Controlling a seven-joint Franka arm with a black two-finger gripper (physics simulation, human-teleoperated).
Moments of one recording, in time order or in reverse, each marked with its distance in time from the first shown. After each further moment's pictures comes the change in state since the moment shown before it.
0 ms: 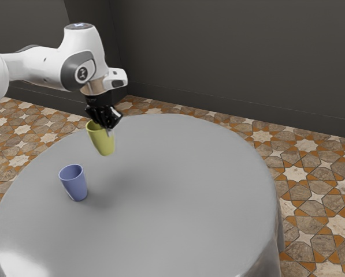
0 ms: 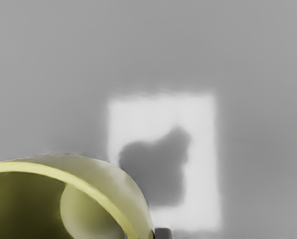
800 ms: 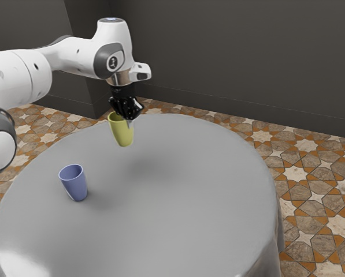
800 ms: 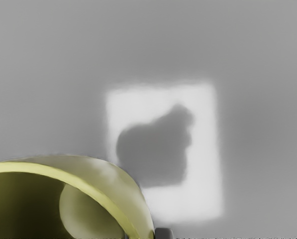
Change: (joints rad) arm -0.003 0.336 -0.019 0.461 -0.006 -0.183 0.026
